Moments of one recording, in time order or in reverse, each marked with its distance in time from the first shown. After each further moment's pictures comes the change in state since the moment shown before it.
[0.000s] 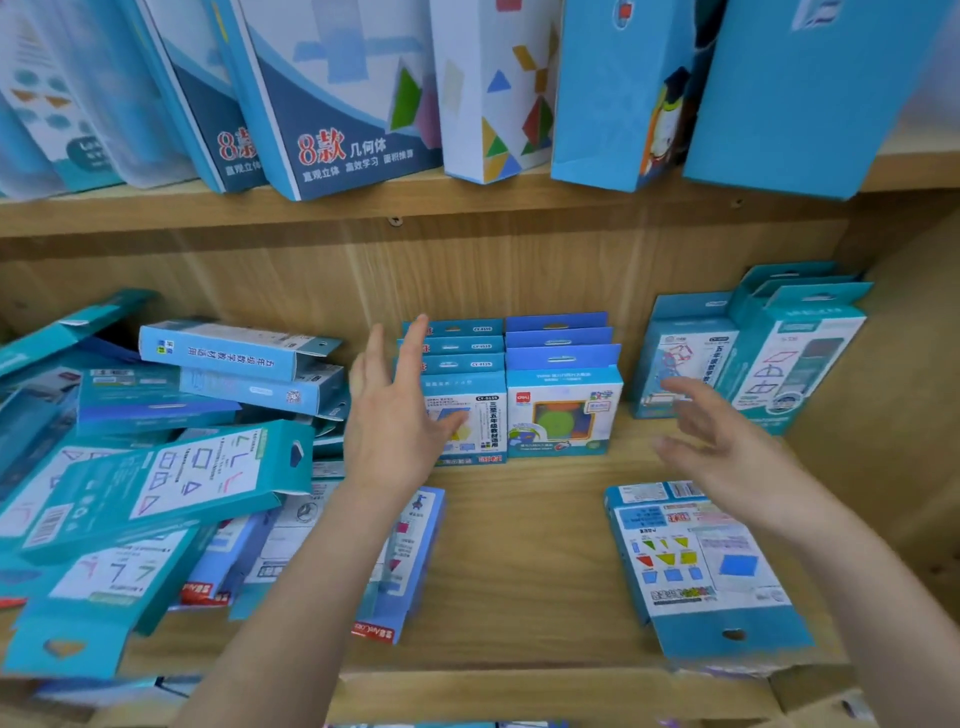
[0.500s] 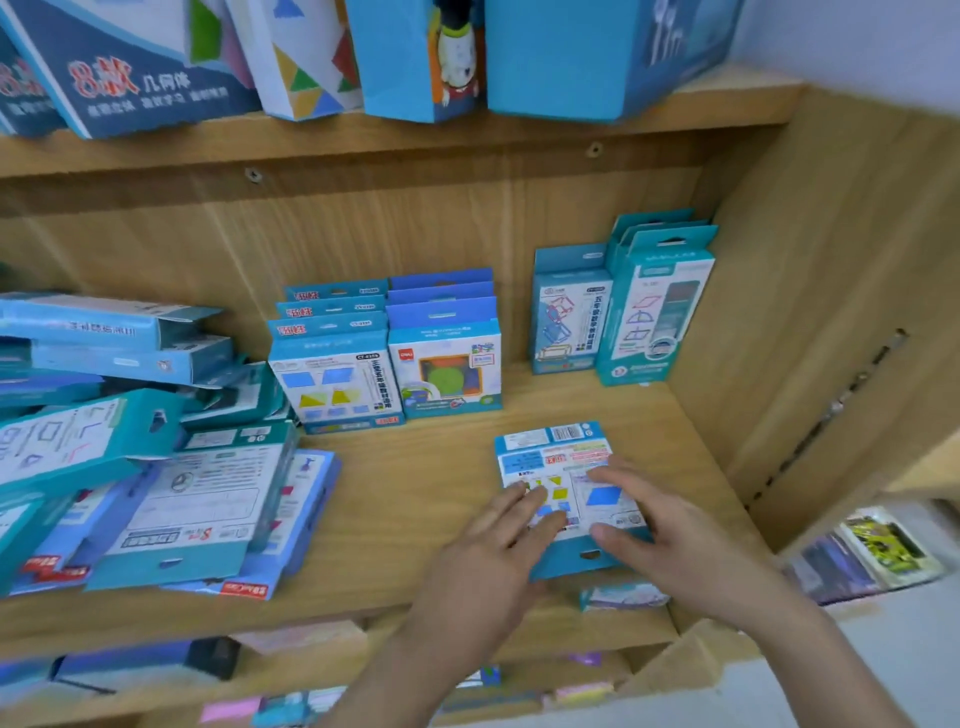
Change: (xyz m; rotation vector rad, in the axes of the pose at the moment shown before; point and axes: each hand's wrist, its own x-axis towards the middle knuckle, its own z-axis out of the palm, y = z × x) left_hand -0.159 0.105 0.081 -0.019 -0.477 0.590; right_hand -0.085 0.100 -0.011 -0.092 -0.157 -0.119
